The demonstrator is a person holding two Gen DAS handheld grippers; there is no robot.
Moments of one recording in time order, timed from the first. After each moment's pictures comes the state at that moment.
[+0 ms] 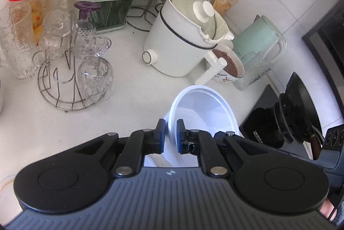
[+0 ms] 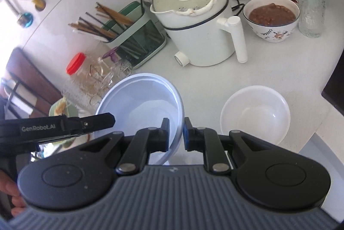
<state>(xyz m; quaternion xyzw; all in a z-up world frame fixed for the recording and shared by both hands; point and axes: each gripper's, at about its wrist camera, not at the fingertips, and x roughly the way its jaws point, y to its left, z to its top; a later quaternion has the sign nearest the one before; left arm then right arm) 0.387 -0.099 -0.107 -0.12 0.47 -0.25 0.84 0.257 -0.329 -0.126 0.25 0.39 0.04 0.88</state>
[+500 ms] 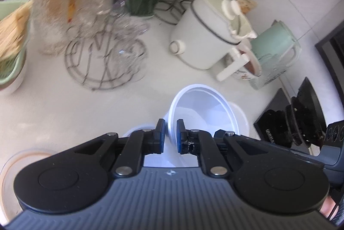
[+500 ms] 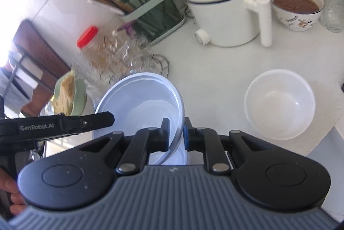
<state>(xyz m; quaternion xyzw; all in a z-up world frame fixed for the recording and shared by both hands) 0.370 -0.056 -0.130 -0.14 0.49 -0.21 0.84 0.264 -0.292 -0.141 0.22 0.43 0.09 0.87</state>
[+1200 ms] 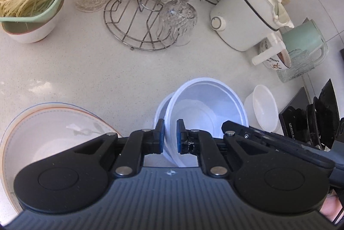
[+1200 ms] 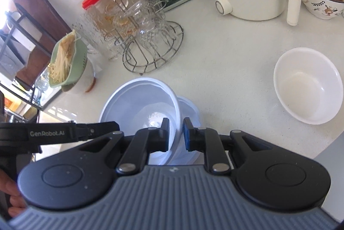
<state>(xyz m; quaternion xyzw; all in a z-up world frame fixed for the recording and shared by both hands) 0.352 -0.019 -0.182 -0.17 0.54 -0.14 0.81 0.270 -0.250 -0.171 0.18 0.47 0.12 0.85</state>
